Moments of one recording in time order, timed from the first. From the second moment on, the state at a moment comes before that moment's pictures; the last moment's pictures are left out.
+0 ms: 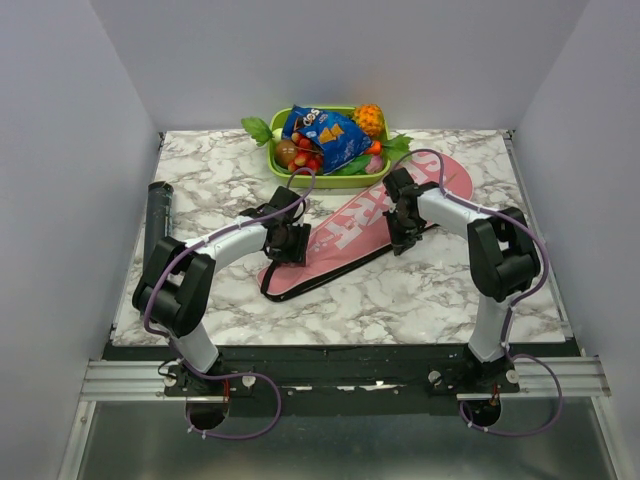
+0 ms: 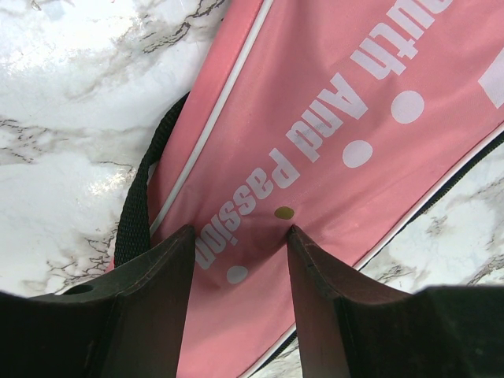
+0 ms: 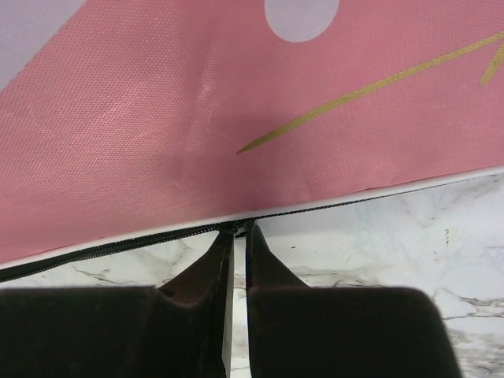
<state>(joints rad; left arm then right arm) -0.50 1.68 1.05 -0.49 0.11 -0.29 0.40 1.94 1.32 -0.73 0.04 0.23</state>
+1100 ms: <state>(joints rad) -0.53 1.68 1.04 -0.48 0.08 -0.29 0.66 1.91 1.26 -0.61 -0.21 0.35</state>
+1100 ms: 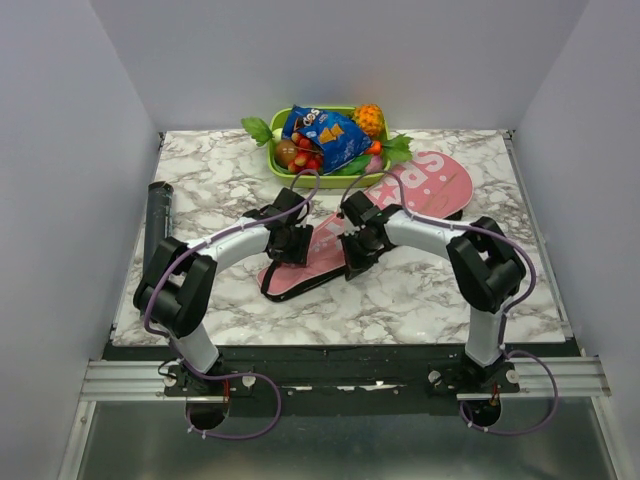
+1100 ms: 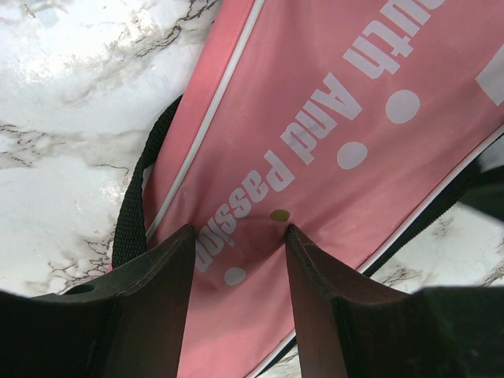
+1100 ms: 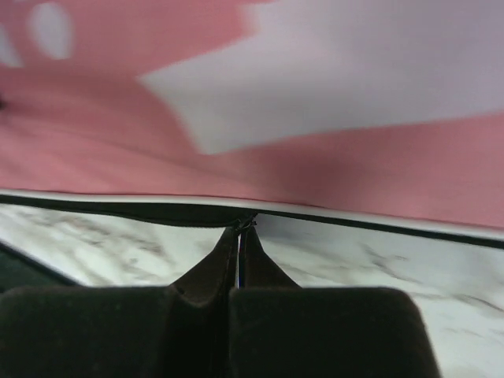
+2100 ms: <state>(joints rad) -0.59 1.24 0.89 -0.60 0.09 -0.32 0.78 1.71 0.81 -0.22 -0.46 0.85</state>
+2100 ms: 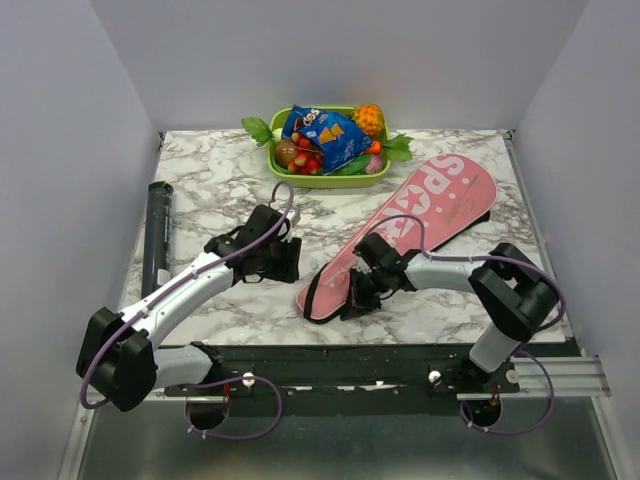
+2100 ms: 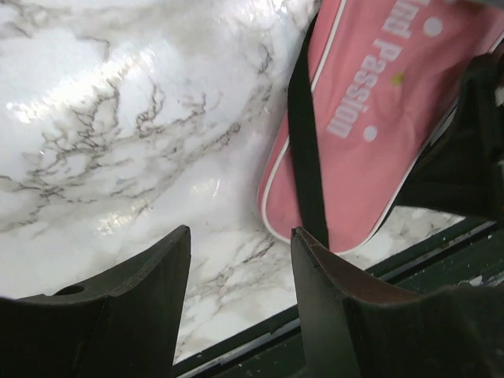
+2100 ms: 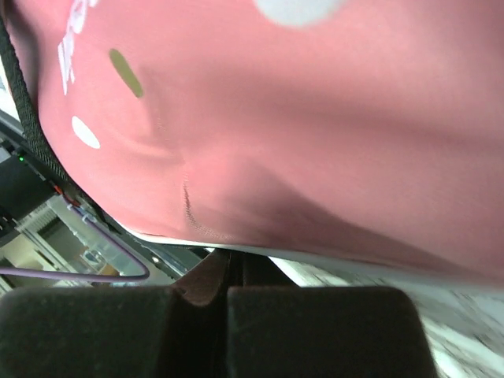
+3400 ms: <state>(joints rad) -0.79 1.32 0.71 -0.45 0.14 -0.43 0.74 1.47 0.84 -0.54 -0.17 0.46</state>
